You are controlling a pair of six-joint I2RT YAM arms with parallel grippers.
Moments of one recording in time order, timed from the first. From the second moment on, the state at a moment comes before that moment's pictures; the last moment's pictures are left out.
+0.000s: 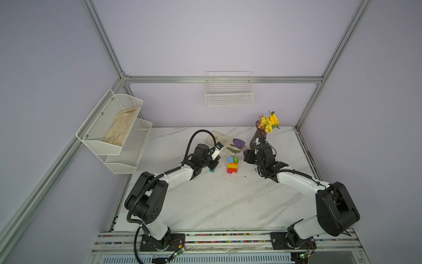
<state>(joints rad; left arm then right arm) -0.50 1.59 0.96 0.13 0.06 0.27 0.50 1.43 0.89 0.01 0.20 0.52</state>
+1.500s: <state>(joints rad) -0.31 1.44 0.58 0.23 0.20 -0.26 0.94 1.28 1.06 -0.26 0.68 0.61</state>
